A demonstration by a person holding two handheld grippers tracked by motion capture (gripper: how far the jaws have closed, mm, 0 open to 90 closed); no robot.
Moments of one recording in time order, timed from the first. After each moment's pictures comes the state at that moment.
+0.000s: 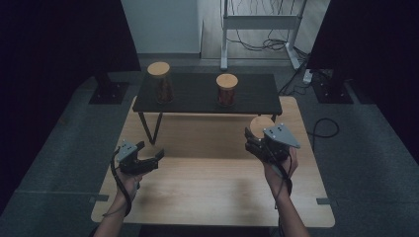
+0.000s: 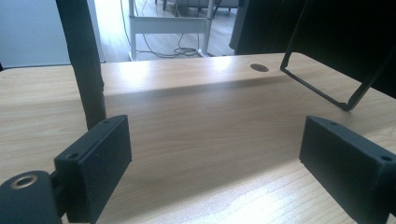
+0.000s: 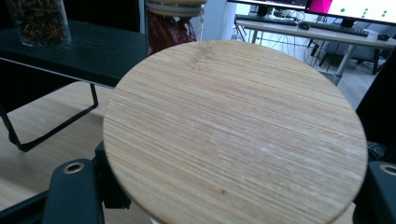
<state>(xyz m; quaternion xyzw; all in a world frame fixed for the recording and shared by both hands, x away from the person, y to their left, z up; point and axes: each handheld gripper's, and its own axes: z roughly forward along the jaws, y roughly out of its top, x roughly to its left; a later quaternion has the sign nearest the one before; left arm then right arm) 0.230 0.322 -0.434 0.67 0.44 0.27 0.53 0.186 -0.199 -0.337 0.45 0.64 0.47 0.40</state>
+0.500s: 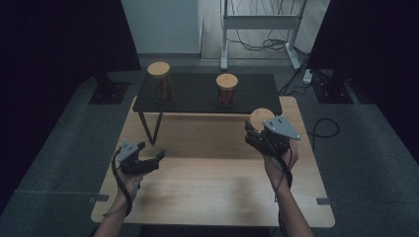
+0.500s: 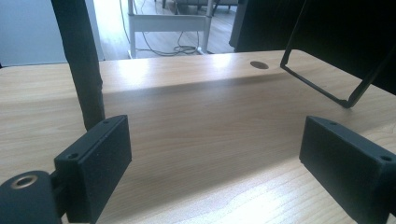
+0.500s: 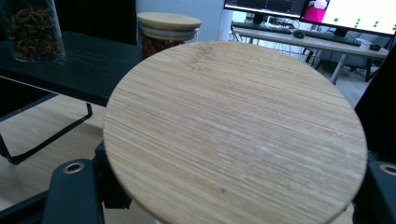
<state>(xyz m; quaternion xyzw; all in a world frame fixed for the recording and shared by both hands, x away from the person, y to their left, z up) 0.230 0.320 -0.435 0.67 0.44 0.27 0.53 0.196 -0.196 -0.323 0.44 0.64 0.47 0.41</state>
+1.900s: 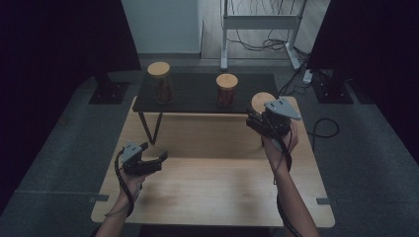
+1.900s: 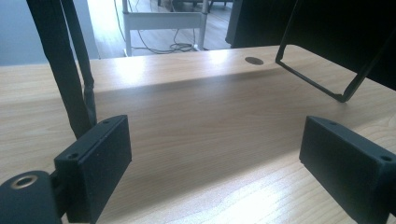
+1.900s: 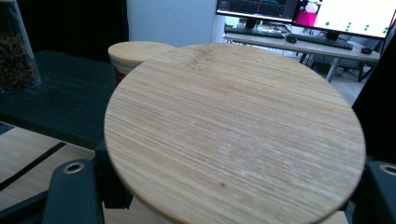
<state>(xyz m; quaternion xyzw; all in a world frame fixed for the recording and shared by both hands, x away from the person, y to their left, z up) 0.232 0.315 -0.436 0.68 0.44 0.26 0.52 0.230 -0.195 -0.301 0.45 0.63 0.47 0.42</state>
